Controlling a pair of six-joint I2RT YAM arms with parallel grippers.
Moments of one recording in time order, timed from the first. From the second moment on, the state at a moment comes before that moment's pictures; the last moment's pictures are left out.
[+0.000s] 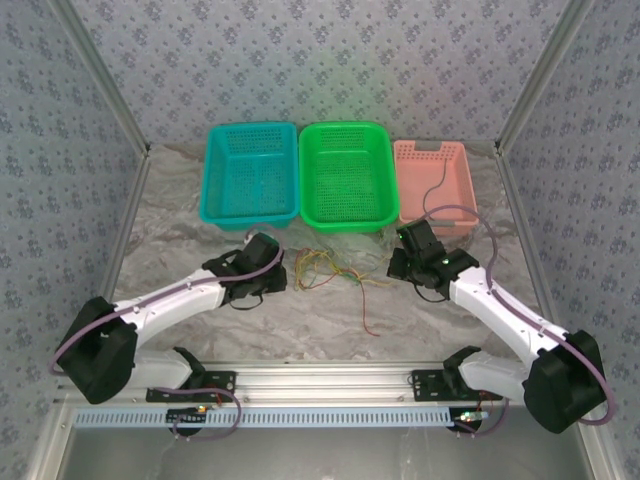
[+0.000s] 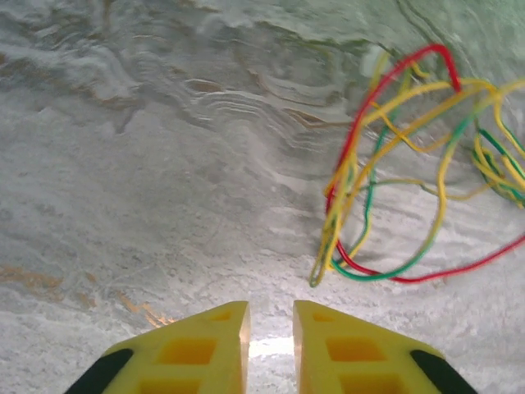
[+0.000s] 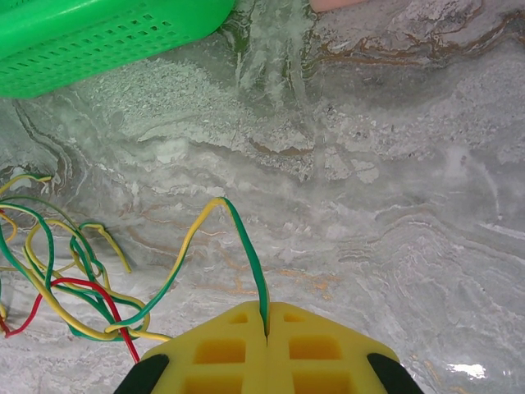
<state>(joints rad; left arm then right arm) -0.76 1.29 0.73 -0.43 -0.09 -0.72 0.50 1.13 0.77 -0.64 0.12 0.66</state>
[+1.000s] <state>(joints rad) -0.97 1.80 1.29 -0.50 -0.16 -0.81 0.50 1.11 0.75 -0.59 0.03 0.63</state>
